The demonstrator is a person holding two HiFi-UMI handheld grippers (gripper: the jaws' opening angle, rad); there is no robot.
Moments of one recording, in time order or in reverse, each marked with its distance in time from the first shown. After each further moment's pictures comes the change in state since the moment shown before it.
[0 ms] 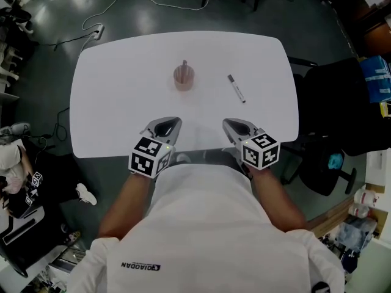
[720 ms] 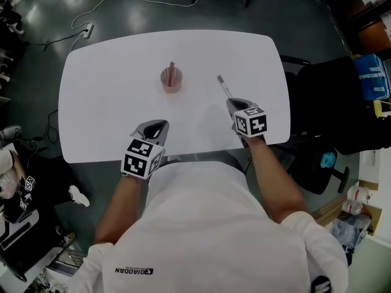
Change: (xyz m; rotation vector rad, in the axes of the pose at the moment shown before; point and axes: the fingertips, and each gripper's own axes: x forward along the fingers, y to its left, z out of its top) left arm 0.030 0.014 -0.015 -0.004 0.098 0.053; right arm 0.043 -0.149 -0.008 -0.083 0.174 -0.229
